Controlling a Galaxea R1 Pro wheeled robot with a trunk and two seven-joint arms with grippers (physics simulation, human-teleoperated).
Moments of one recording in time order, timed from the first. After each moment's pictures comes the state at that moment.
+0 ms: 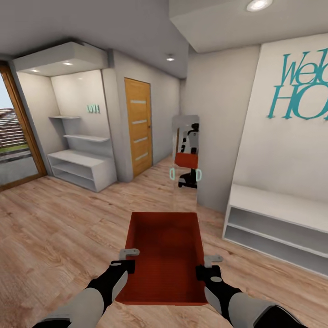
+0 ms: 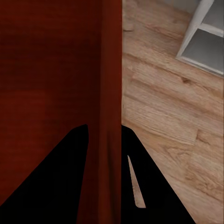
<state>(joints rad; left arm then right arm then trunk) -0.69 -0.14 0.05 -0.26 -0.04 0.16 0.20 -0.73 0.11 0.51 -0.02 -0.44 -0.17 -0.21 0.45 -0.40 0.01</state>
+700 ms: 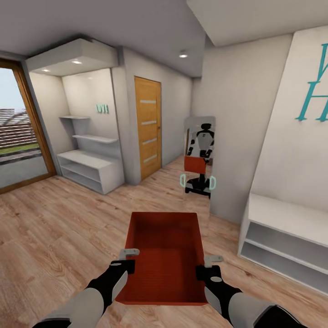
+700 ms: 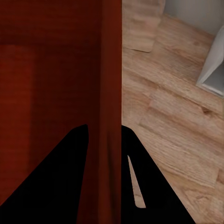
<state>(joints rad) -0.69 -0.14 0.05 -0.26 -0.04 0.16 0.20 -0.73 0.11 0.51 -0.02 -0.44 -0.17 -0.21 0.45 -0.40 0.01</state>
